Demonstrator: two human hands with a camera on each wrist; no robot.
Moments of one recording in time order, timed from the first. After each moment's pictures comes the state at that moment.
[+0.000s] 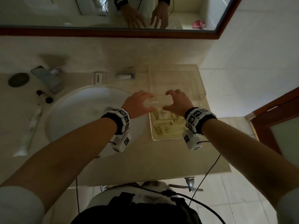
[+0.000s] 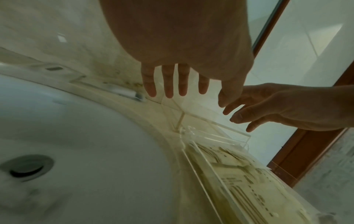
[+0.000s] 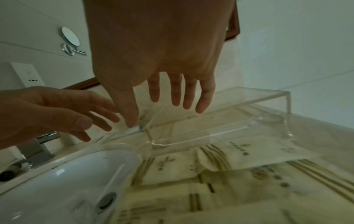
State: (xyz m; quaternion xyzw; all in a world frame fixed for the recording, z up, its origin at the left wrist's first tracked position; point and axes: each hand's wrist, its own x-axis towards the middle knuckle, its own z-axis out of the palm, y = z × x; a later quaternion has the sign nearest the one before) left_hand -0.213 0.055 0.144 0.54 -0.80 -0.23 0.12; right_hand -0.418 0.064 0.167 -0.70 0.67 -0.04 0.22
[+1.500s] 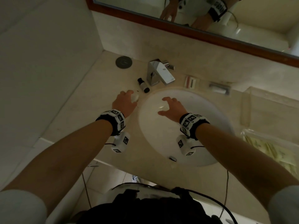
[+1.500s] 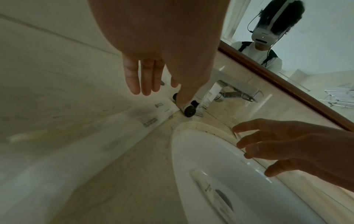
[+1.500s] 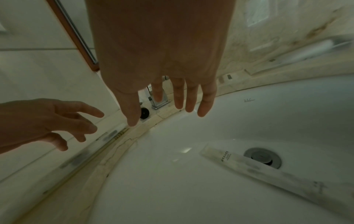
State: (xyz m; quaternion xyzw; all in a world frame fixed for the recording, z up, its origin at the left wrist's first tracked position) left_hand 0.184 0.111 0.111 0.82 -0.51 -0.23 0.12; right_hand -0.029 0.046 0.123 -0.78 0.54 0.04 0.31
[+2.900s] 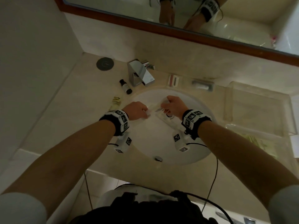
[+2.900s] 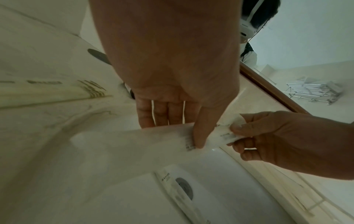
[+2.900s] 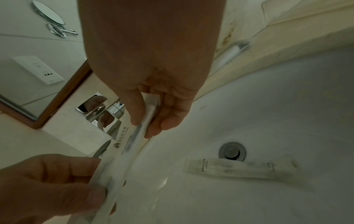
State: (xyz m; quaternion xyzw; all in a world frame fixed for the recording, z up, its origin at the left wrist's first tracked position) left_hand 0.095 0.077 0.131 0.68 -0.63 -0.39 0.01; right_hand -0.094 0.013 0.128 -0.62 0.55 -0.12 0.54
